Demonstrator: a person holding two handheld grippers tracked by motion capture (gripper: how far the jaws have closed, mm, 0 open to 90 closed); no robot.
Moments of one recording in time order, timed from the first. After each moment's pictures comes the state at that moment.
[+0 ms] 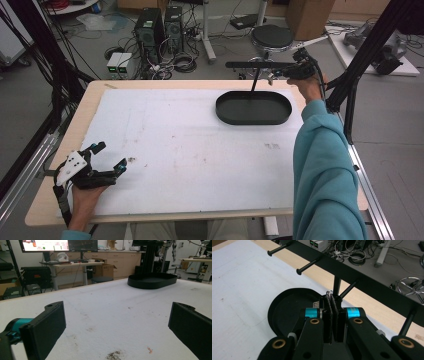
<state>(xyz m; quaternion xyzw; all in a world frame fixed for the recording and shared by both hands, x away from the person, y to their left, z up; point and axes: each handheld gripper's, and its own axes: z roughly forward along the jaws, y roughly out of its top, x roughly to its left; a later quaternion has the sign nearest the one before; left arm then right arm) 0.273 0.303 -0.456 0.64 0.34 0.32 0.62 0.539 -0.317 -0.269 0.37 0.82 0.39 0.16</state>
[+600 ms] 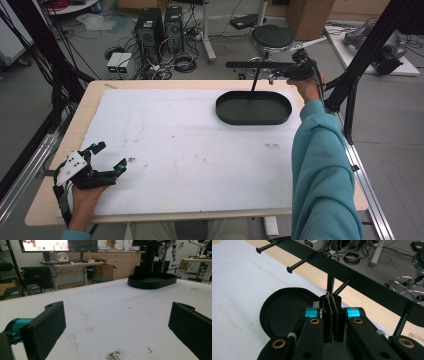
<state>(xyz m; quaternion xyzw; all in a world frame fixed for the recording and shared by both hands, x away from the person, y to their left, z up) 0.273 0.303 -0.456 0.64 0.34 0.32 0.62 0.543 -0.317 -0.274 0.38 0.82 0.39 0.18</state>
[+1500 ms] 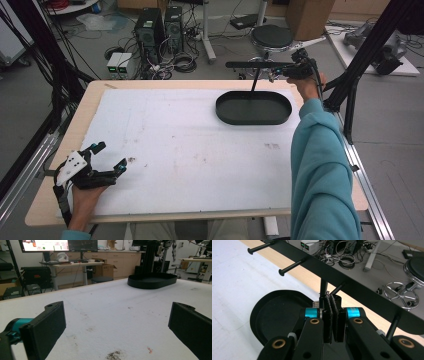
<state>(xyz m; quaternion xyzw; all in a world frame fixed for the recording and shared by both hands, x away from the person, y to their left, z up) 0.273 0.302 -0.456 0.64 0.34 0.32 0.62 0.548 -0.318 -0.276 0.36 0.82 0.39 0.21</state>
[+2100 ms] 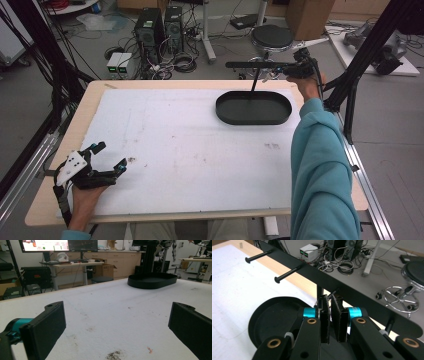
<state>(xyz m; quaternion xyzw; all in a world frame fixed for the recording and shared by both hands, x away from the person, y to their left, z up) 0.273 0.302 -0.456 0.64 0.34 0.32 0.62 0.550 -0.323 -0.277 0.37 0.80 0.41 0.21</state>
